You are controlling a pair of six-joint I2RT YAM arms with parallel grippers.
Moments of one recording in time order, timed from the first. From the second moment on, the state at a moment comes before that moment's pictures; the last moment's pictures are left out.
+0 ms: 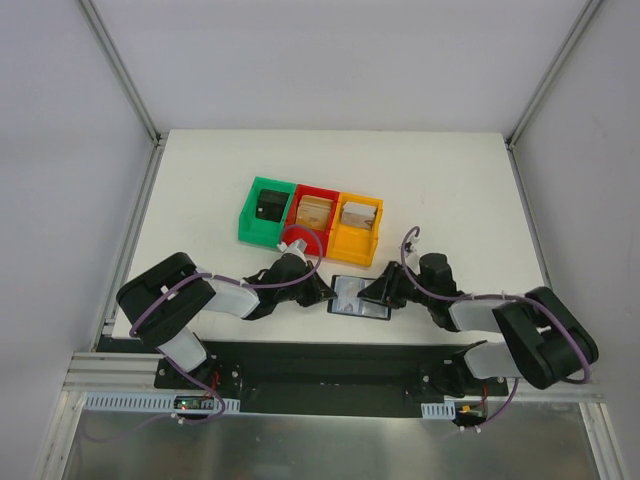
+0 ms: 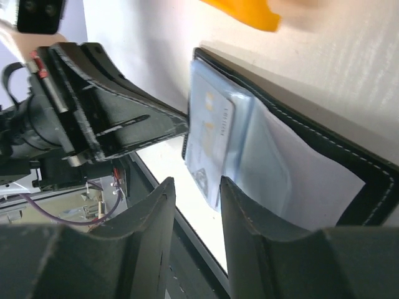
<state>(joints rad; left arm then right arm) -0.86 1.60 0.45 0.46 0.09 -1.15 0.46 1.39 0.19 0.63 -0.61 0.94</state>
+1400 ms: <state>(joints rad) -0.87 1.60 0.46 0.44 0.08 -1.15 0.55 1.33 0.30 0.34 -0.51 0.82</state>
